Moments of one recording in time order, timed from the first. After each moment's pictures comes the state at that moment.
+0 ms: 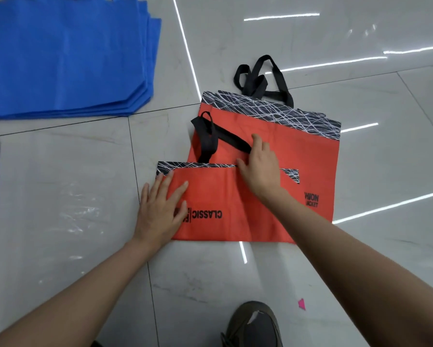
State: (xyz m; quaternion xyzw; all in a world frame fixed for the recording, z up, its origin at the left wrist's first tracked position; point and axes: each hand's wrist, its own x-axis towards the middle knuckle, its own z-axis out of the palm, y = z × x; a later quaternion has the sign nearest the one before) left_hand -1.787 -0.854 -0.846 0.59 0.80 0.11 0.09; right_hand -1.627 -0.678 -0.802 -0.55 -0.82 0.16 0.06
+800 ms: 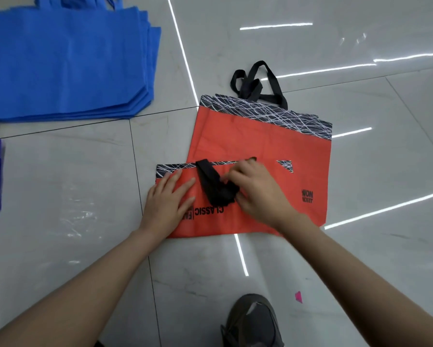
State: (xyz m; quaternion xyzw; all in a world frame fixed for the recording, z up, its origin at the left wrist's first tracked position) left_hand -1.787 -0.842 -0.842 0.60 0.78 0.11 0.15; right_hand -1.594 -0.725 -0.761 -0.25 -0.94 0.18 0.13
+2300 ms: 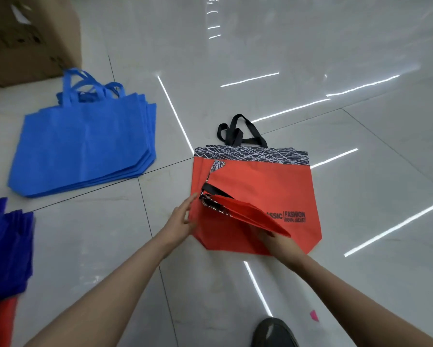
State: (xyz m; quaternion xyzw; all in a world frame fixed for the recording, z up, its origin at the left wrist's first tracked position) left_hand -1.788 -0.810 -0.764 0.41 0.67 0.35 0.51; right_hand -1.538 -0.764 -0.787 -0.51 -0.67 0.50 0.20
